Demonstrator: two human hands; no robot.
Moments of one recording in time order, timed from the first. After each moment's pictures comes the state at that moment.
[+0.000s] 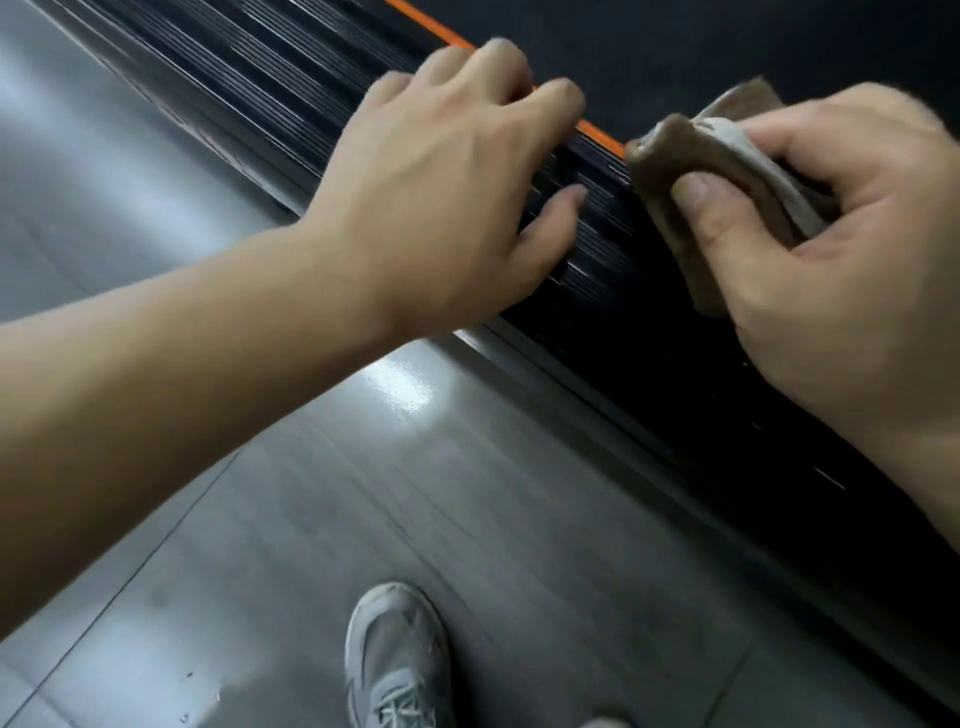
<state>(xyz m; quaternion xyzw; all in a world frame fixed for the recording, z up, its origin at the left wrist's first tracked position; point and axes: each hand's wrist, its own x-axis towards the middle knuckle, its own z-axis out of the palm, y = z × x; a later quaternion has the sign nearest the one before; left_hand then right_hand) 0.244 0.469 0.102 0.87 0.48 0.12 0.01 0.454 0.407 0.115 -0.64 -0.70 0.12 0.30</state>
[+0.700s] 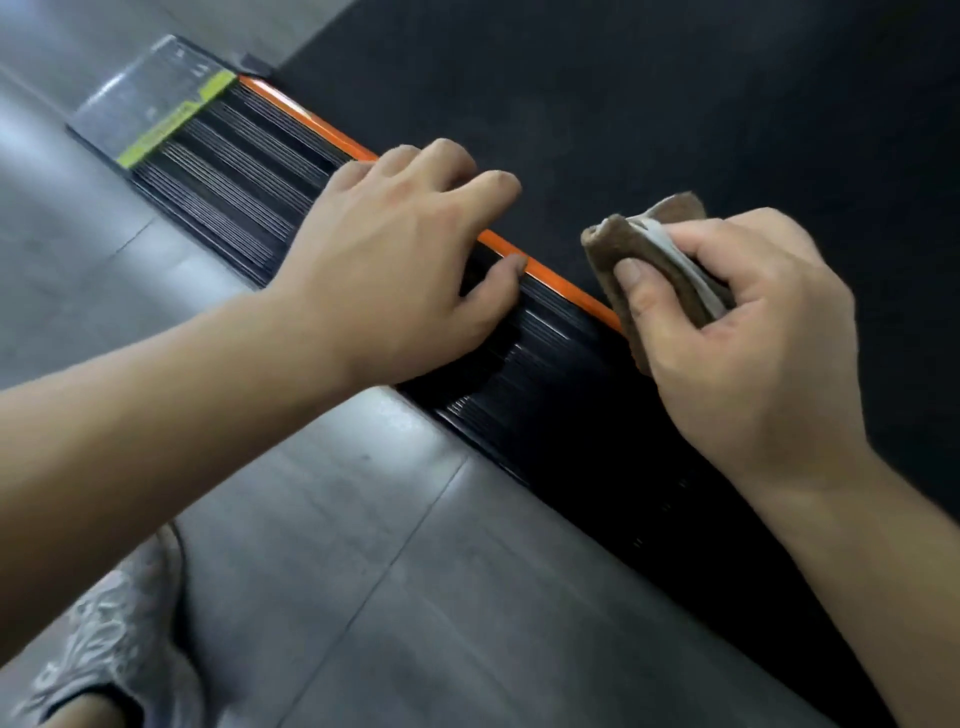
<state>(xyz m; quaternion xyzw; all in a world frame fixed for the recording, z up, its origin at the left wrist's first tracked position) 0.104 0.627 0.131 0.86 0.50 0.08 0.03 0.320 0.558 0.127 -0.67 -0.65 0.12 0.34</state>
